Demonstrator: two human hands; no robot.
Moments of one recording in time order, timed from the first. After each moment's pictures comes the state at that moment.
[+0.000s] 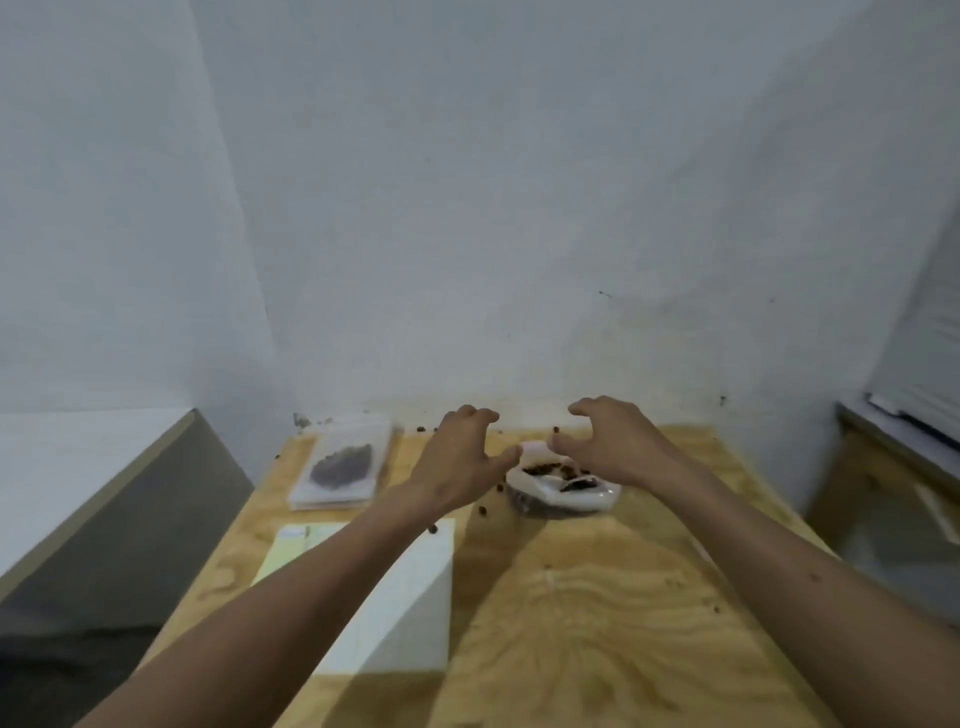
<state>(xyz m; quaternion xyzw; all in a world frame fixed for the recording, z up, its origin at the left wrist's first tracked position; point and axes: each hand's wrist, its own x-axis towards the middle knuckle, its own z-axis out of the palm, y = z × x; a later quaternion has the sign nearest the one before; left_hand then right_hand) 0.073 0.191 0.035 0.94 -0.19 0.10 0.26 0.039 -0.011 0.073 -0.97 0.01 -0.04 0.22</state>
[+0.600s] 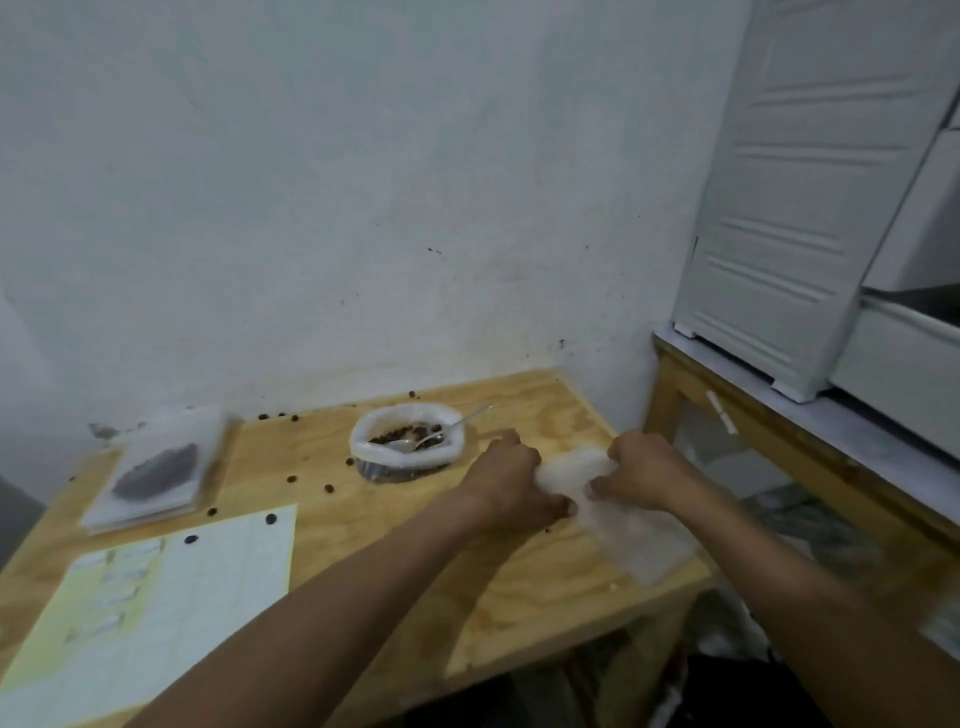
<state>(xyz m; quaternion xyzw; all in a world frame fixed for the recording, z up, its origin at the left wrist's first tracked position) 0.010 -0.005 -0.009 0.92 -0.34 -0.10 0.16 -0.070 -0.166 0.022 -0.96 0.22 0.09 0.13</state>
